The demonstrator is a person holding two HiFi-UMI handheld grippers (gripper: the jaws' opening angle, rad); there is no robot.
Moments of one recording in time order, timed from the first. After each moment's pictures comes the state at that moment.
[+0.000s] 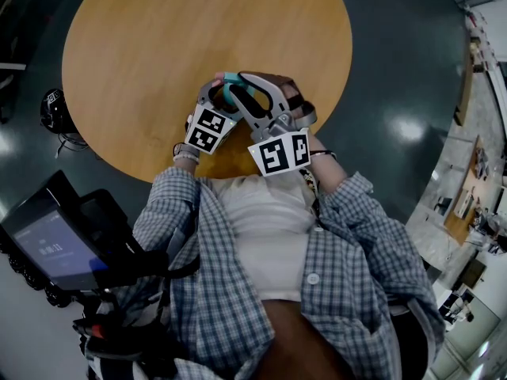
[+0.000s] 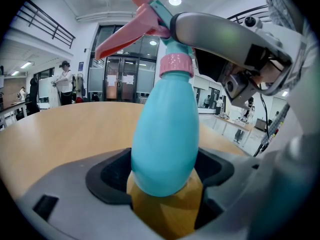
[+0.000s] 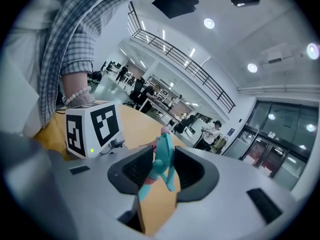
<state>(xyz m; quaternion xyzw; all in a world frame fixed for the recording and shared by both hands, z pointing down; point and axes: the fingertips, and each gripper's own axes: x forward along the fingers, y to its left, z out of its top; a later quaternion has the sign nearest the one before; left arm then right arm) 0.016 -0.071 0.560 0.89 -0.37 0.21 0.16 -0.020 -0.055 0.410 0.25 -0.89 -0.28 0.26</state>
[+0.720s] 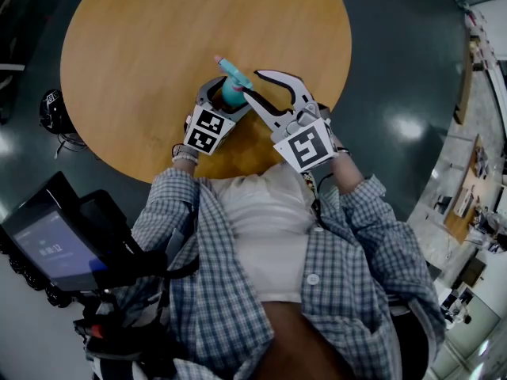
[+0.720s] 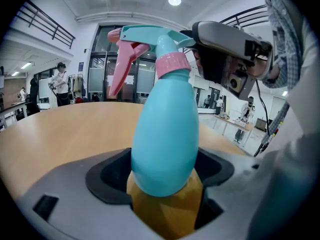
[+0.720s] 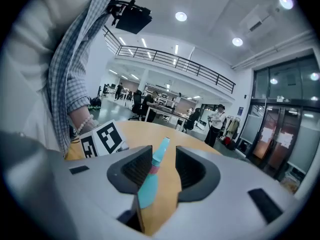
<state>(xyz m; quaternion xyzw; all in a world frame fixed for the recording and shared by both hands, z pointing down) 0.015 -0.068 0.560 0.89 -0.37 0.21 0.16 0.006 -0.055 0.393 0.21 -0.94 -0.14 0.21</state>
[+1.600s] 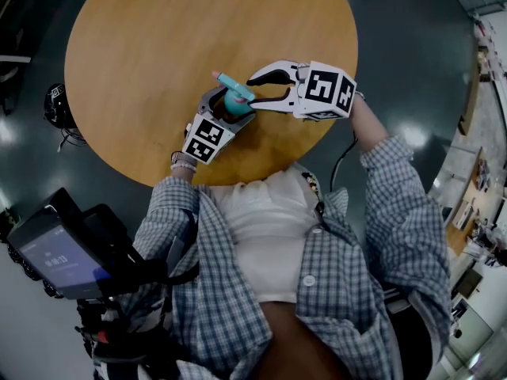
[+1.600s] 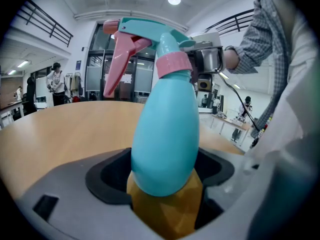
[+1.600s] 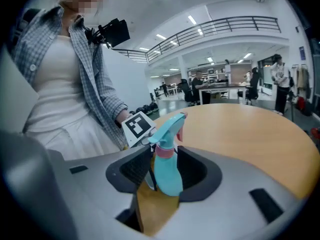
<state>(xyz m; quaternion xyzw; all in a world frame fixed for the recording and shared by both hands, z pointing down) 0.008 -0.058 0.558 0.90 -0.36 0.21 0.16 -0.005 -0.052 0.439 -0.15 -0.95 0.05 0.29</state>
